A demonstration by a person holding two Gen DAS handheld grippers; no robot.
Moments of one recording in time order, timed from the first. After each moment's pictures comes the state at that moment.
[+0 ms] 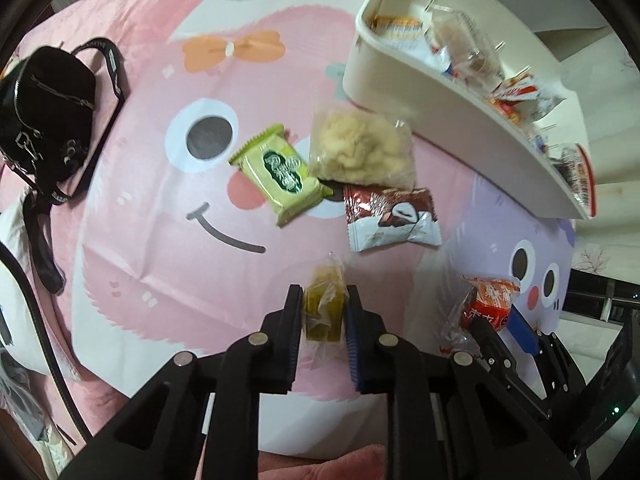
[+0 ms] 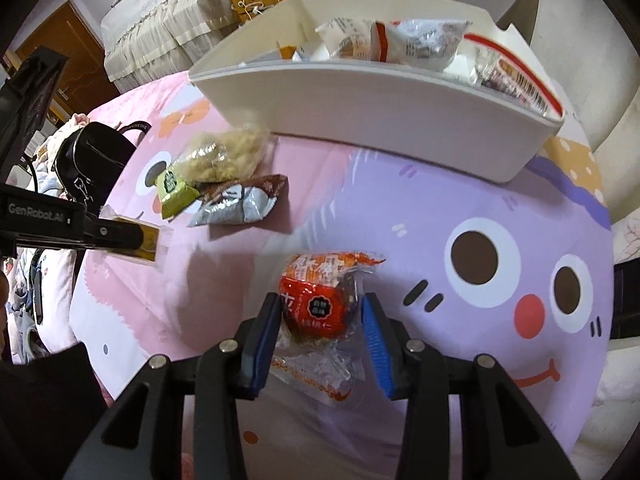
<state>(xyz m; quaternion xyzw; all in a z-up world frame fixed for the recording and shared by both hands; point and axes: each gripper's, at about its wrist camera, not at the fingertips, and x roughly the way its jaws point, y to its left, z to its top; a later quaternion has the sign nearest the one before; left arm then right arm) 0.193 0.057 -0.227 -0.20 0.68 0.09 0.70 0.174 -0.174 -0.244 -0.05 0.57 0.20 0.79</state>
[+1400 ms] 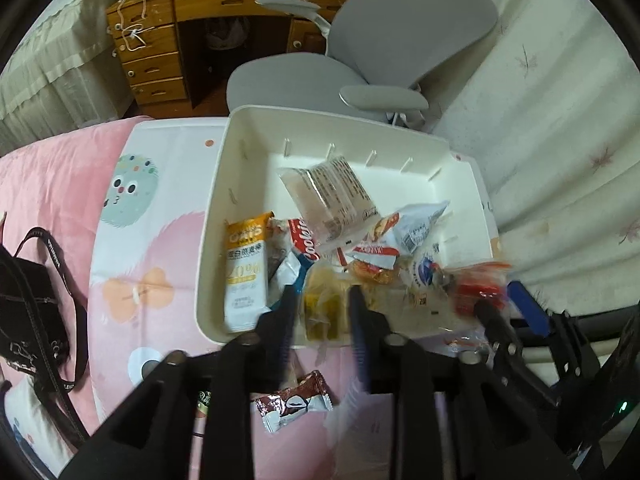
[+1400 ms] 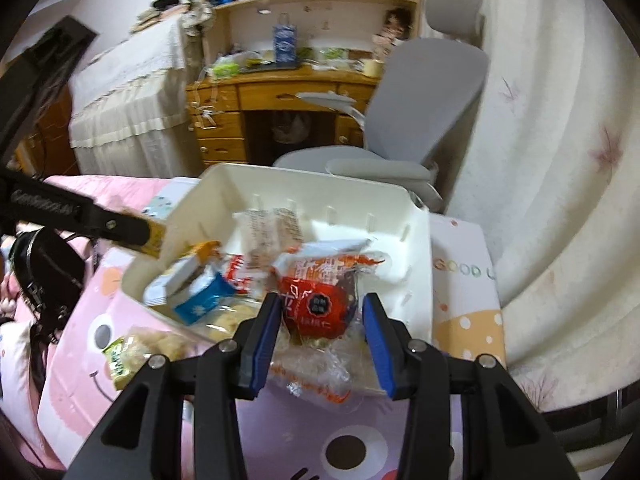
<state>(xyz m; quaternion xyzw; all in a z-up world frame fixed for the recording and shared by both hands) 0.360 0.009 -0.133 -0.09 0.59 -0.05 0.80 0.283 -0.197 -0.152 -0.07 0.42 0.09 0.90</state>
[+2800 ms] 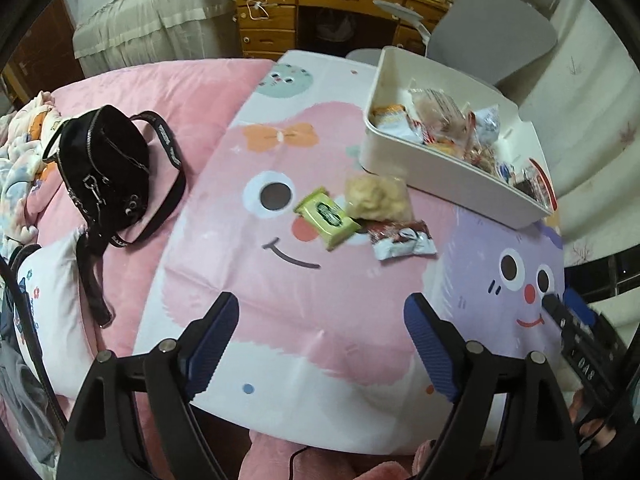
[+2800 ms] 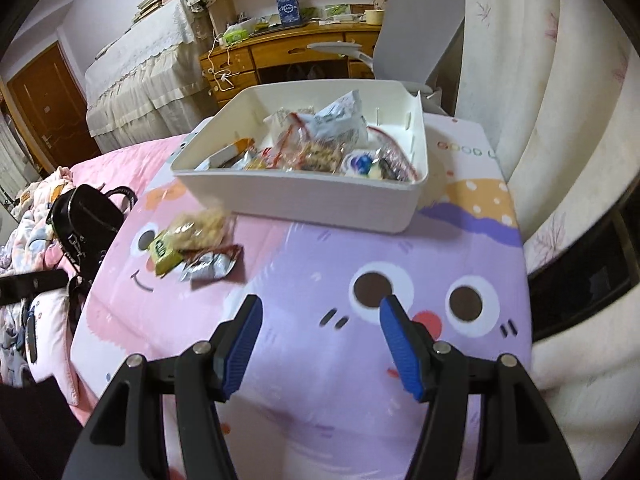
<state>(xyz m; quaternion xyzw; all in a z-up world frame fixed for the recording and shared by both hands) 0.116 0.072 -0.134 -0.13 0.56 0.12 0.81 0.144 -0.231 -0.180 -0.01 0.49 0.14 0.86</state>
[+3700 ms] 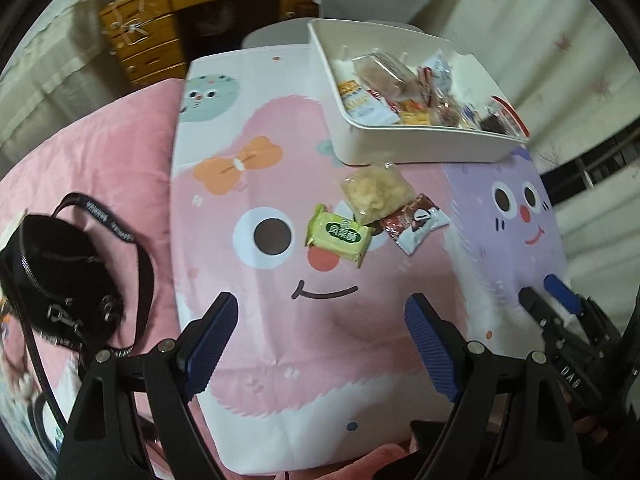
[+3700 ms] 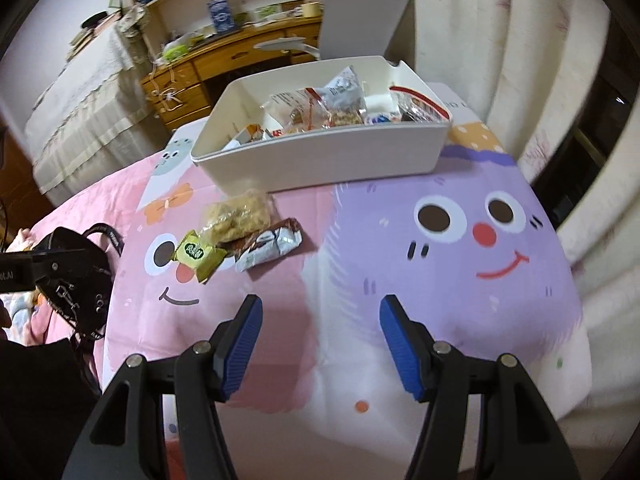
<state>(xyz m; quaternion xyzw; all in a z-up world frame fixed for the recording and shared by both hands) 0.186 0.141 -0.160 -0.01 0.61 -0.11 0.79 0.085 -0.115 -0.188 0.06 0.50 -0.01 0.87</state>
